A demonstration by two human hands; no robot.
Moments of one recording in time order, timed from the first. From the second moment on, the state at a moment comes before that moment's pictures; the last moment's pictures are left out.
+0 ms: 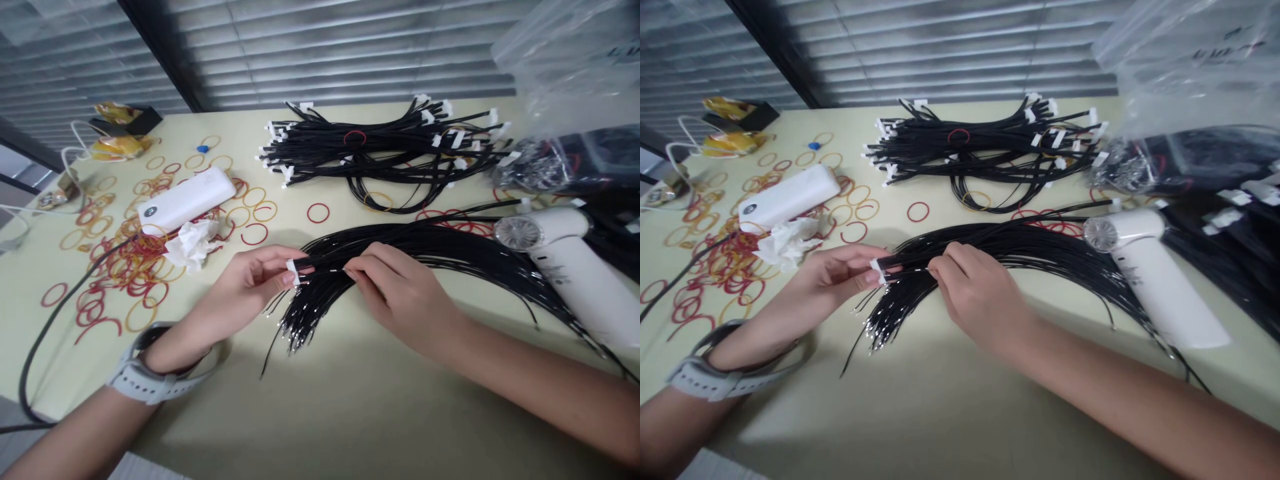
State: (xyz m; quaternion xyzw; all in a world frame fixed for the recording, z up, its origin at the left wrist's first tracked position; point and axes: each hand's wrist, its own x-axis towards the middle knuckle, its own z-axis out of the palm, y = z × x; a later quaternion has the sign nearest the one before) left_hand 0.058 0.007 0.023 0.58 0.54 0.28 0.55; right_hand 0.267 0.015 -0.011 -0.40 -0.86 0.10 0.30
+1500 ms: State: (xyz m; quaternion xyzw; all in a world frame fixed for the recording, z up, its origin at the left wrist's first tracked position) left_hand 0.058 0.007 0.021 0.58 0.52 0.28 0.56; right_hand 0.267 0.014 -0.012 -0.38 -0.87 0.10 0.31
